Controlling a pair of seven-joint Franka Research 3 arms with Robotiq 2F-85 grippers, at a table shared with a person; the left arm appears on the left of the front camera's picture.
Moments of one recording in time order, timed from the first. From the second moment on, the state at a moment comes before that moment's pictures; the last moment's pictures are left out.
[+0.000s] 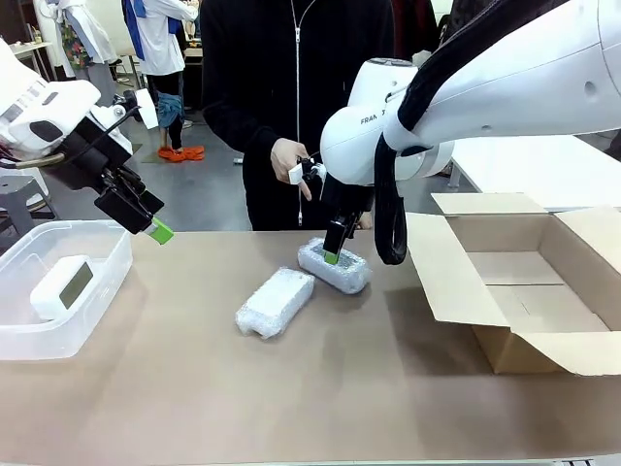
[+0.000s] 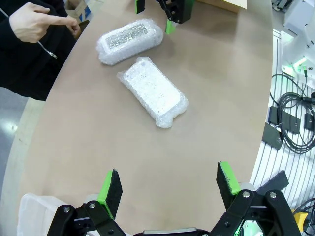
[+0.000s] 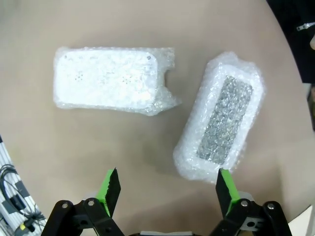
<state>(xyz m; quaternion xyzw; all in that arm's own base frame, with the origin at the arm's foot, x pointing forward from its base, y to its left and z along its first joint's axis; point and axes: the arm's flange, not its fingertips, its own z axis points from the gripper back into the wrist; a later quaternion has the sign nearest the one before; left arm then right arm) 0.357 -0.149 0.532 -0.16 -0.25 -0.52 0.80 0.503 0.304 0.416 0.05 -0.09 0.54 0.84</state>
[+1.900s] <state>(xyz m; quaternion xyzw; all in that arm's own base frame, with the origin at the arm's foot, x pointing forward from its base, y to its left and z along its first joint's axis) 0.357 -0.149 0.532 -0.15 -0.25 -0.52 0.80 0.586 0.310 0.354 0.03 -0.04 0.52 0.85</state>
